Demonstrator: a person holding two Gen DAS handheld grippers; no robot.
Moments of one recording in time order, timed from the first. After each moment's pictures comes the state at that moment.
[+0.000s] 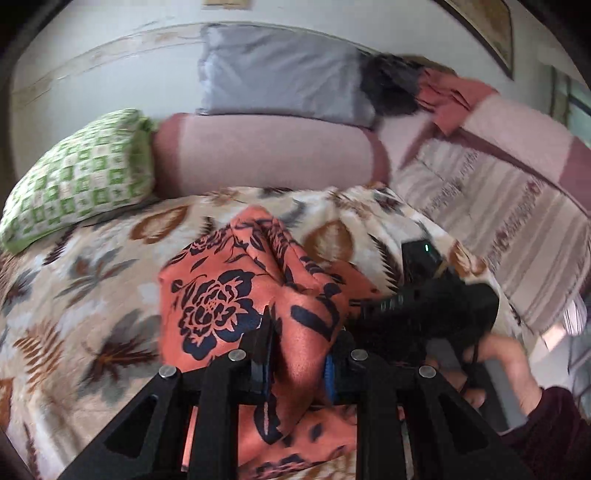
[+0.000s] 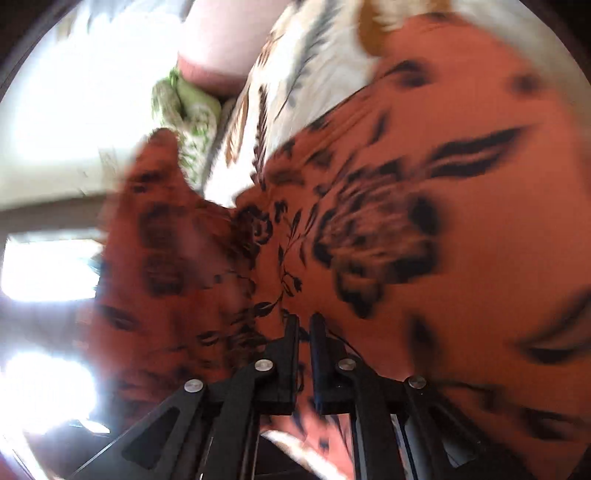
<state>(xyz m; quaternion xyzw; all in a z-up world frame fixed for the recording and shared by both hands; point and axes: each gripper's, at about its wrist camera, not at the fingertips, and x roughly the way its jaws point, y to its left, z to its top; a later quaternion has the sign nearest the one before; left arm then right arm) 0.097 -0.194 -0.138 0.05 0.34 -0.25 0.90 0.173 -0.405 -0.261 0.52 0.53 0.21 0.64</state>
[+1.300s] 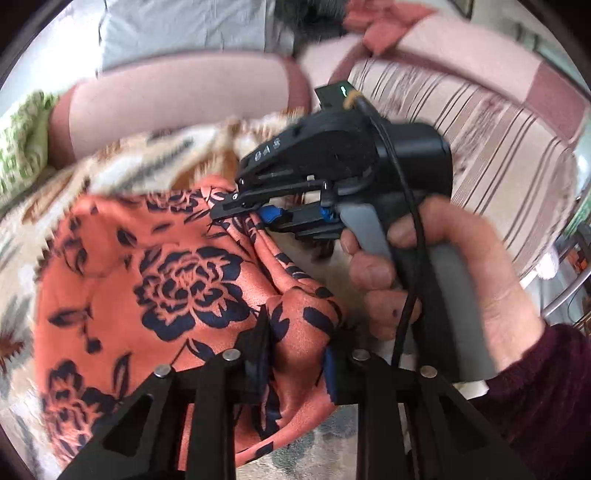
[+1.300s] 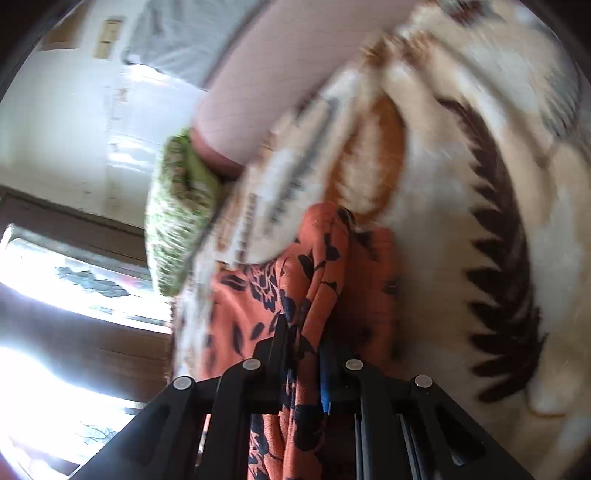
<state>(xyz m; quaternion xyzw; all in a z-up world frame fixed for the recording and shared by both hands) 0.079 -0.326 -0.216 0.08 0.43 -0.33 0.83 0.196 -0.490 -0.248 0.42 0.50 0.12 0.74</state>
